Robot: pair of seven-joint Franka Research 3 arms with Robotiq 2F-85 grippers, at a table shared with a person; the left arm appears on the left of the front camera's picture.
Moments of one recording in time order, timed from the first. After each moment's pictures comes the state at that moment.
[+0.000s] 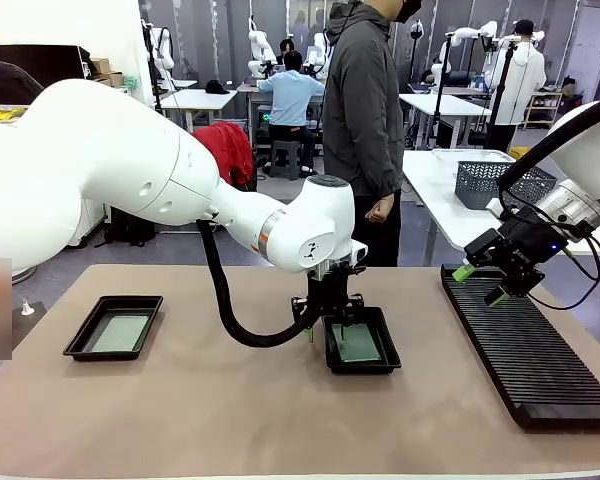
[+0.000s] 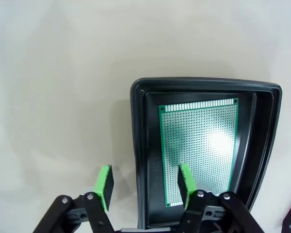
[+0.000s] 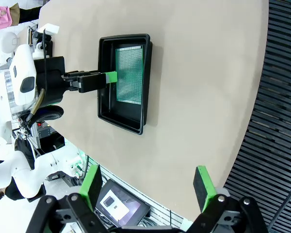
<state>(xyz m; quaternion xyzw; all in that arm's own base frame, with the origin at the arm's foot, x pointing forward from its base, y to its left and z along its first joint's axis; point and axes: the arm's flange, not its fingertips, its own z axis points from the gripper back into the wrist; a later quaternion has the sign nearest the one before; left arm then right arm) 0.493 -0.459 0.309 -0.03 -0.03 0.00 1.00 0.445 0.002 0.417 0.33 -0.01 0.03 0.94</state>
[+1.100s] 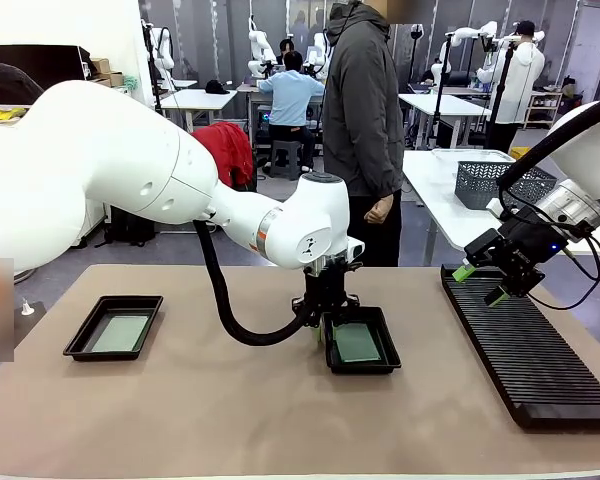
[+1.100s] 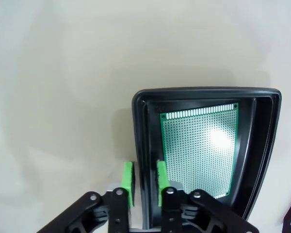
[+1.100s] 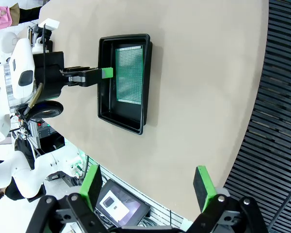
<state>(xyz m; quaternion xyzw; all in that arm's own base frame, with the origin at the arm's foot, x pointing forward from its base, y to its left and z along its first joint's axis) 0.503 -0.454 0.309 -0.03 -0.03 -0.01 1.00 0.445 0.002 0.417 0.33 -0.01 0.03 0.94</state>
